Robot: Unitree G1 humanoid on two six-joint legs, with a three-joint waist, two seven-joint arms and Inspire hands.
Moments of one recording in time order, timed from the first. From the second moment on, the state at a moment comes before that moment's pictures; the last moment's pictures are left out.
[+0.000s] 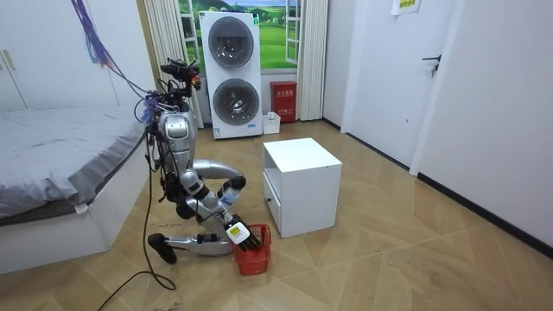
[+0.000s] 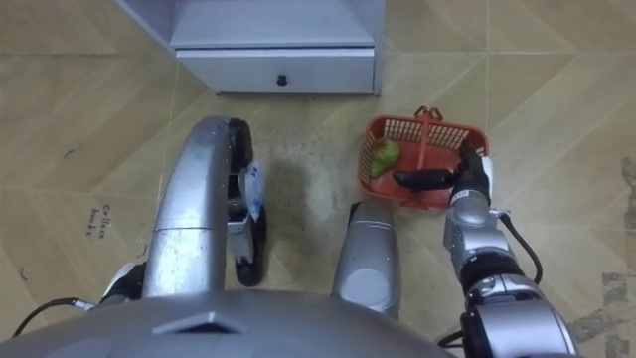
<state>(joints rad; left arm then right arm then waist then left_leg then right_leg) 0.07 0.27 -0.32 1.32 0.09 -0.10 0.16 -0.11 -0.27 0.11 0.97 0.25 0.00 -0.22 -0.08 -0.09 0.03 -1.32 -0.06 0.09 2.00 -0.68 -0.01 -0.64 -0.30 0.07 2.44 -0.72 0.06</state>
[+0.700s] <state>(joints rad) 0.03 0.27 -0.32 1.32 0.07 -0.09 0.11 -0.14 -0.27 0.17 1.06 0.31 0.01 -0.12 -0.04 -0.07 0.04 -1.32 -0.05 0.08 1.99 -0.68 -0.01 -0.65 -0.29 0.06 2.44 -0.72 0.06</state>
